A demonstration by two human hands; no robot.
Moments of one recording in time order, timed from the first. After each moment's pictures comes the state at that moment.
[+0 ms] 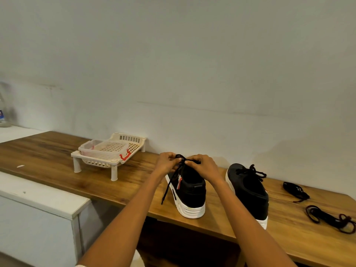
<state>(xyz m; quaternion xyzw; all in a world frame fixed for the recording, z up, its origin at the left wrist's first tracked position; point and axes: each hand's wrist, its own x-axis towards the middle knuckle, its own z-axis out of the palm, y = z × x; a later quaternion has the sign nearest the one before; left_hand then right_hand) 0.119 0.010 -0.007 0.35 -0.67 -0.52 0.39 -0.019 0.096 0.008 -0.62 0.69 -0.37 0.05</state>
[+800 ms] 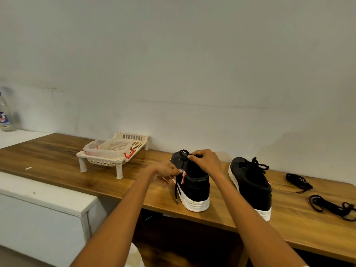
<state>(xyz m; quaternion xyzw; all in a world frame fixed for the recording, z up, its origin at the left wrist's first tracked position) 0.159 0.027 0.007 0.38 -0.79 -0.47 0.06 -0.015 0.092 0.005 -0.57 0.72 -0.39 0.04</state>
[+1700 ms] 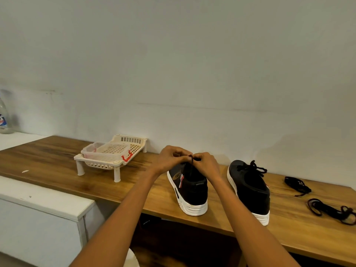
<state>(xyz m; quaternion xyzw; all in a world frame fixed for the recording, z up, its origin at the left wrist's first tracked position) 0.147 0.044 0.030 0.21 -0.82 -0.39 0.37 -0.014 0.094 0.007 -0.57 0.73 -0.37 0.03</state>
